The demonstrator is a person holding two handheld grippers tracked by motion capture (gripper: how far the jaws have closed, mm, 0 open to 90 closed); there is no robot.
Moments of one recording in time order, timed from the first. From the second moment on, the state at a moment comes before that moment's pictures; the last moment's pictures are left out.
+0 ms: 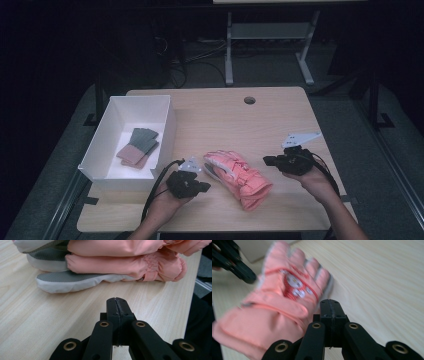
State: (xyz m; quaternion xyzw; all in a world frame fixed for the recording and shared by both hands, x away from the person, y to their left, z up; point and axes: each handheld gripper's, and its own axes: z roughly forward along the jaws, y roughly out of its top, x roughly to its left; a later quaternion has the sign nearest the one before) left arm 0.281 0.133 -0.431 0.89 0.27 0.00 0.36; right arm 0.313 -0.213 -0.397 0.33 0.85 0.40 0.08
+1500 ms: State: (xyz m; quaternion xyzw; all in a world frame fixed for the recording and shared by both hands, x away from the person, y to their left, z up) left arm 0.346 0.093 -0.437 0.89 0.29 -0.01 0.36; right arm 0.273 -0.176 -0.451 0.26 0.90 0.35 0.01
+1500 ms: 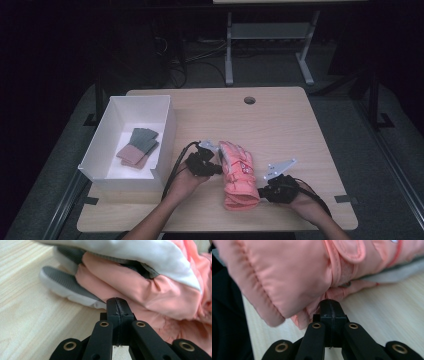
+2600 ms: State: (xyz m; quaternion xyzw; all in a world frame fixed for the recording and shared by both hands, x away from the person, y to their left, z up) left arm 0.364 0.080 -0.427 0.88 0.28 -0.03 0.37; right arm 0.257 -0.145 -0.445 0.22 0.90 0.38 -0.02
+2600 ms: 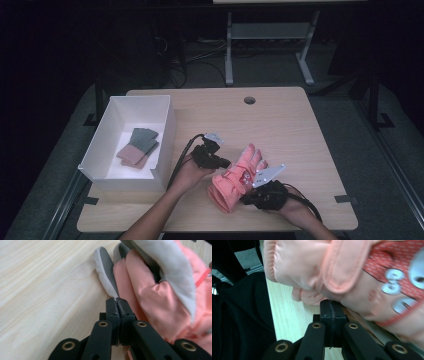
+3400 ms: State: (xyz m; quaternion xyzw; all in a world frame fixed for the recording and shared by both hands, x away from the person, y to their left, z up) left arm 0.351 0.111 -0.380 0.87 0.28 -0.01 0.41; right arm 0.283 -0.167 -0.433 0.29 0.87 0.40 0.08
